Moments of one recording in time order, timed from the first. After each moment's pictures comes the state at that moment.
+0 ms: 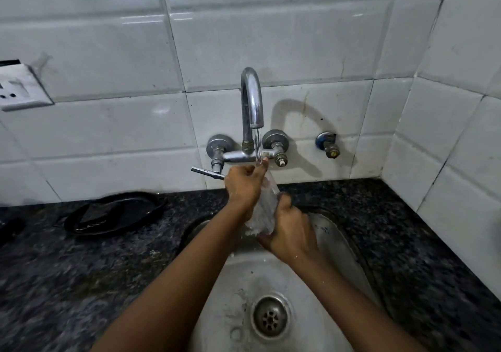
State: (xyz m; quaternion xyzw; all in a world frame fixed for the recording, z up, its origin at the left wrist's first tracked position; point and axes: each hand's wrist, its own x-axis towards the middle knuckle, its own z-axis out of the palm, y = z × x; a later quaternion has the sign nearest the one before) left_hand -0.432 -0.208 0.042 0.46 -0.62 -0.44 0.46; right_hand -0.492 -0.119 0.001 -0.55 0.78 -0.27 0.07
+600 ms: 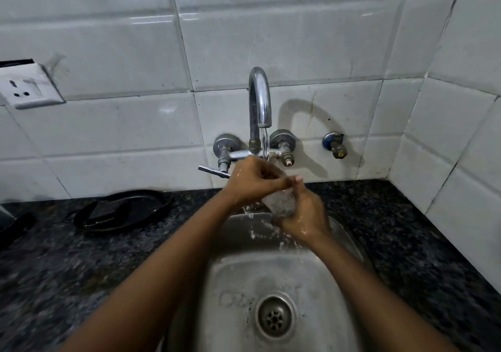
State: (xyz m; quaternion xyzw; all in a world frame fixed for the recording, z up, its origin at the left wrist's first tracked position) left_hand -0.404 -0.203 0.077 0.31 -0.86 -0.32 0.27; right_hand -0.518 -0.136 0.008 -0.53 0.74 -0.39 0.14
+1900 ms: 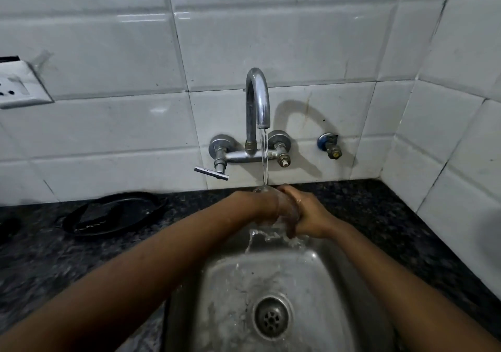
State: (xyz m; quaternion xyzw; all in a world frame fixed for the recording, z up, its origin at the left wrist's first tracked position) left_hand -0.431 -0.208 0.047 0.35 -0.88 -0.29 -0.11; right_hand -0.555 -0.141 0.009 -0.68 0.64 -0.29 0.22
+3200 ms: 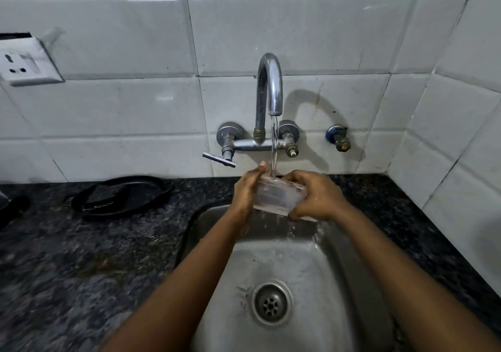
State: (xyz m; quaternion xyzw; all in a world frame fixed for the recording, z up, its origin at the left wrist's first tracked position) left_hand -0.402 -0.203 0.004 0.37 -0.51 -0.67 0.40; right_hand -0.535 -0.129 0.043 -0.62 0.74 -0.22 0.15
